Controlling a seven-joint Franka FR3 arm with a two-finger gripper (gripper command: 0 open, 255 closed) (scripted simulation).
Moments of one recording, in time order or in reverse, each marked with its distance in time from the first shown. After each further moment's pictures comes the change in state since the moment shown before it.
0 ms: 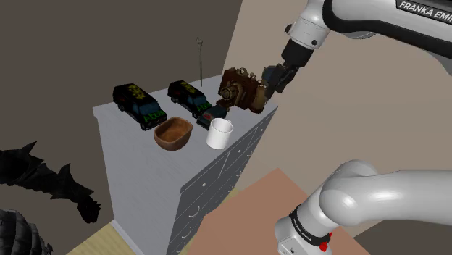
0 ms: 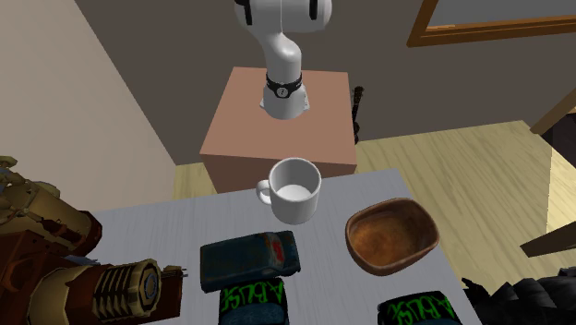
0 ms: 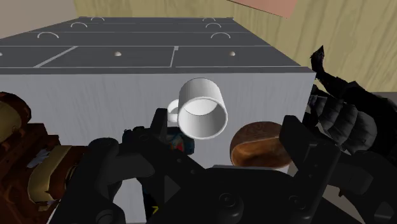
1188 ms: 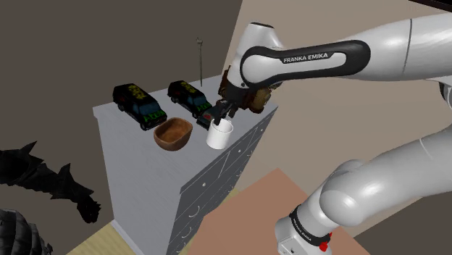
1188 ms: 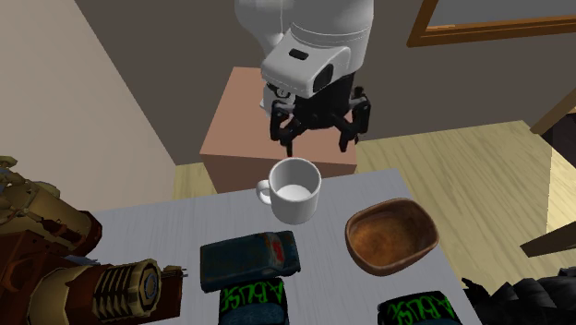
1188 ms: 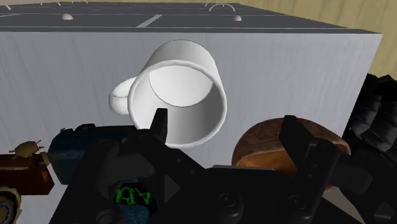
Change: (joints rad) arm 0.021 0.408 0.146 -0.116 0.011 0.517 0.129
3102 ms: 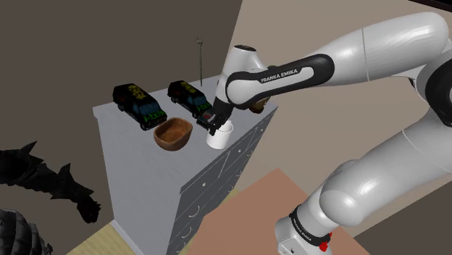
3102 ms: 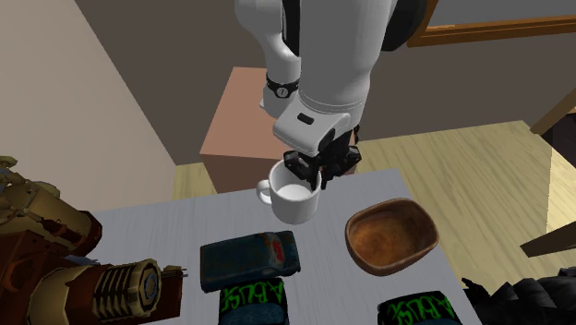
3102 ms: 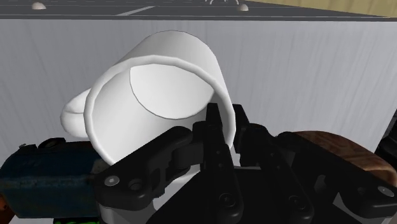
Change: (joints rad) arm -0.003 0.162 0.028 -0.030 -0.028 0.190 0.039
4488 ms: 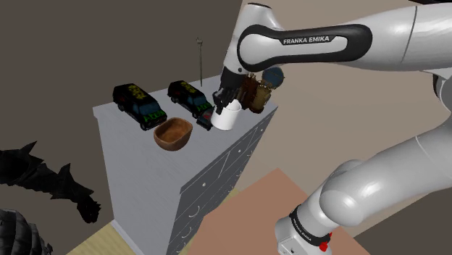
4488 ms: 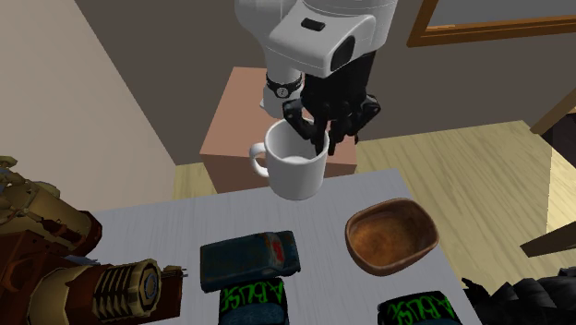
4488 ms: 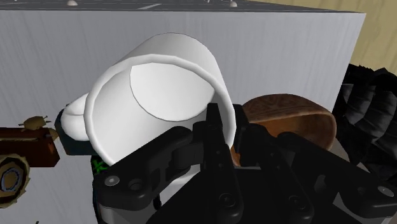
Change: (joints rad) arm 0.001 -0.123 -0.017 0.169 0.015 -0.290 -0.015
